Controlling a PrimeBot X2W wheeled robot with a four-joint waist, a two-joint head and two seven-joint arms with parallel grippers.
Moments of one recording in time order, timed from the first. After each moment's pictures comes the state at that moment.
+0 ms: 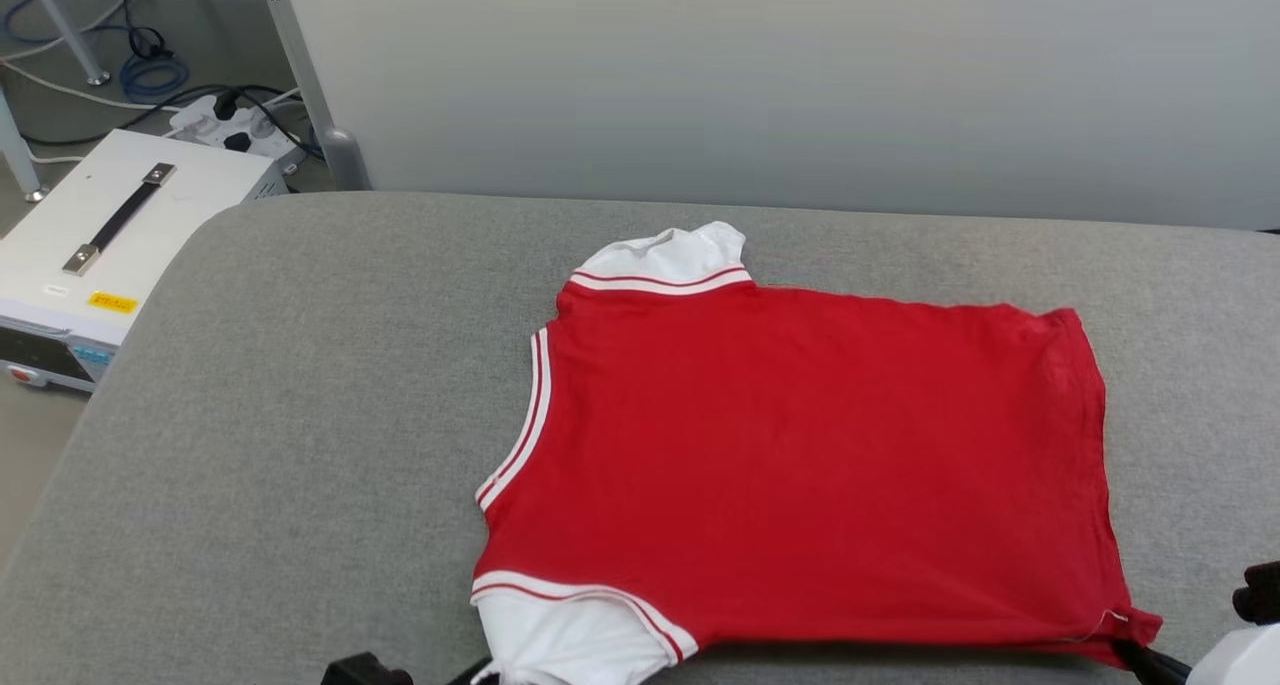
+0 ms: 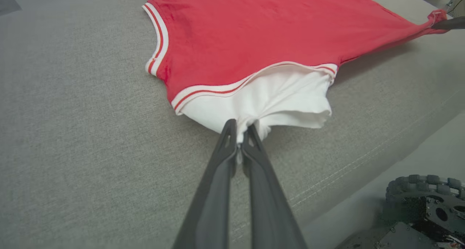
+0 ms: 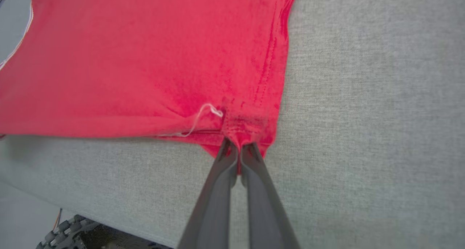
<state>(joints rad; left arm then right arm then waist) 0.01 0.67 -0.76 0.05 -0.65 -0.03 -0.17 0.12 -0.48 0.10 0.20 0.78 0.14 0.39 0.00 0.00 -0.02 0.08</state>
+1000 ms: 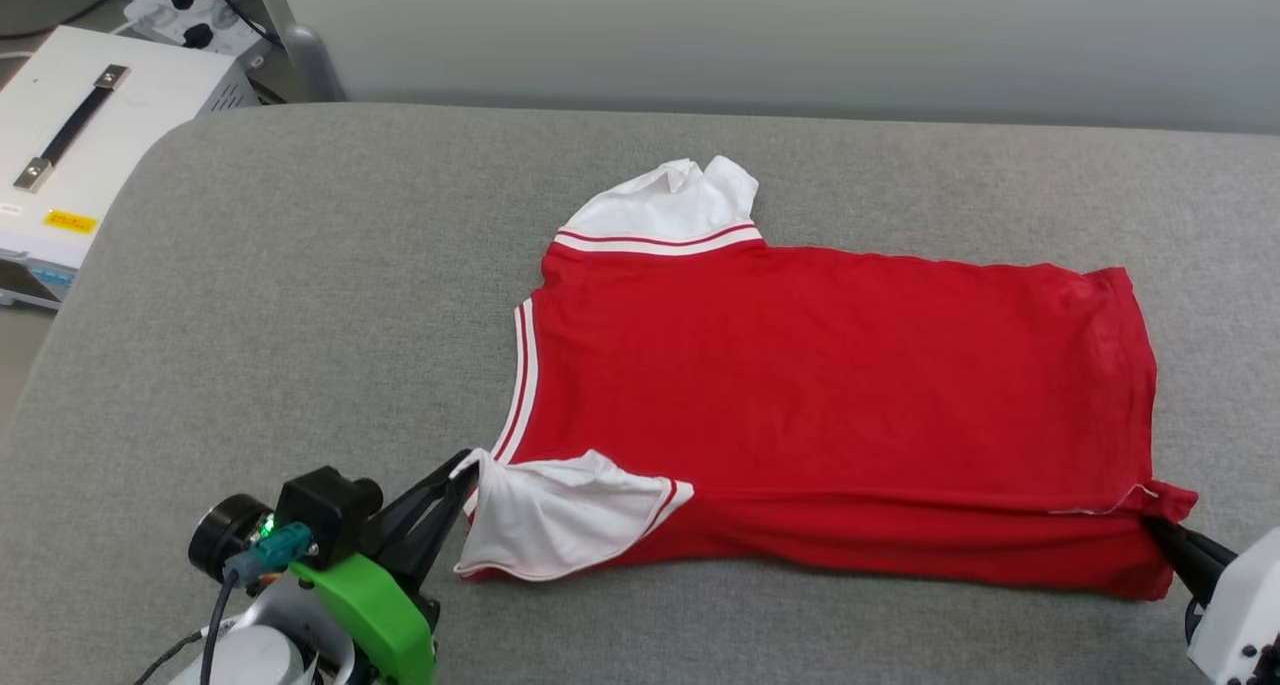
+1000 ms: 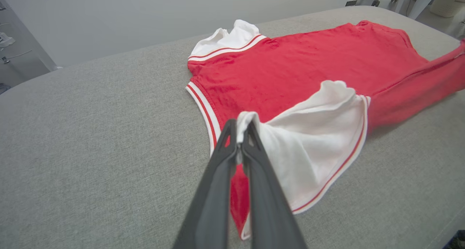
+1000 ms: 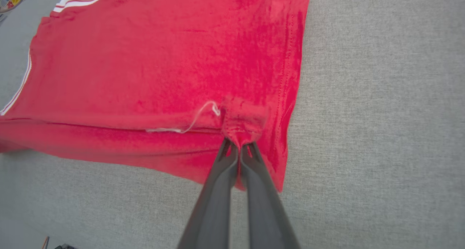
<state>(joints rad) -0.20 0.66 -0.68 0.03 -0.65 -0.03 -0.15 0.10 -0.38 -0.10 -0.08 0.64 0.14 0.55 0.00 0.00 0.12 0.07</state>
